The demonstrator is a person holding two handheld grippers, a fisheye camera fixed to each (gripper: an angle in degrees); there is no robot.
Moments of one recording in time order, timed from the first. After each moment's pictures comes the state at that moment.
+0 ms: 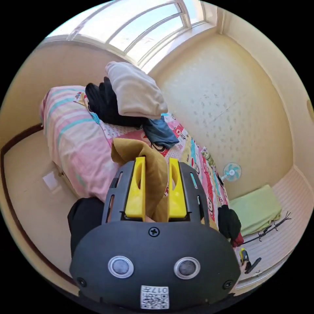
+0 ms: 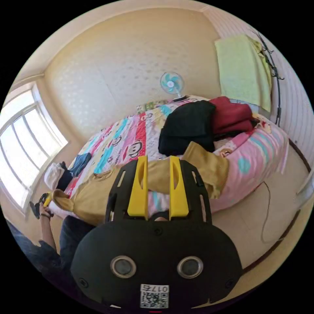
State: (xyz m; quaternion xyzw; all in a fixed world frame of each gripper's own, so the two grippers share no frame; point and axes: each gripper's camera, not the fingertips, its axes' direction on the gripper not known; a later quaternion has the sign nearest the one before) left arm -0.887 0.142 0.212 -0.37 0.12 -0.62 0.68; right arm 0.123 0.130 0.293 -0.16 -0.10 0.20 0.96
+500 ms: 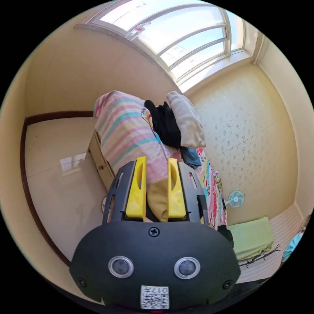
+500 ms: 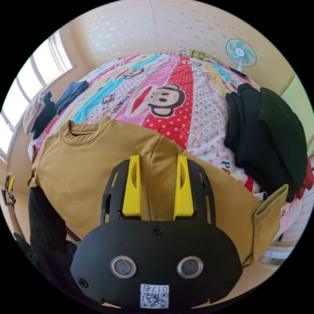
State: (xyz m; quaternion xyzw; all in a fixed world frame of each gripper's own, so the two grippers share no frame) left arm -0.978 0.232 -0.024 -0.35 -0.01 -0.67 0.66; right arm 0.015 0.128 0.502 -0.32 -0.04 0.01 0.95
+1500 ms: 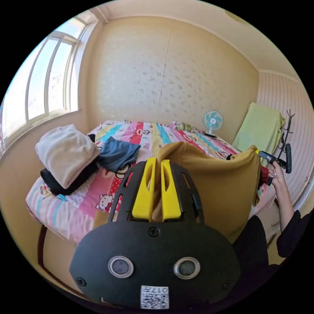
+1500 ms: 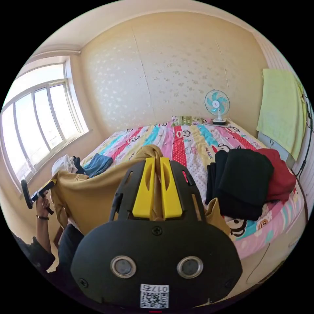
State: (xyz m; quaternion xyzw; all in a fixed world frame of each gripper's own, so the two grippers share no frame) left arm -0.603 0.024 0.098 -0.30 0.22 -0.33 0.87; right arm 0.029 -0.053 0.365 -0.04 -0.07 0.11 0.99
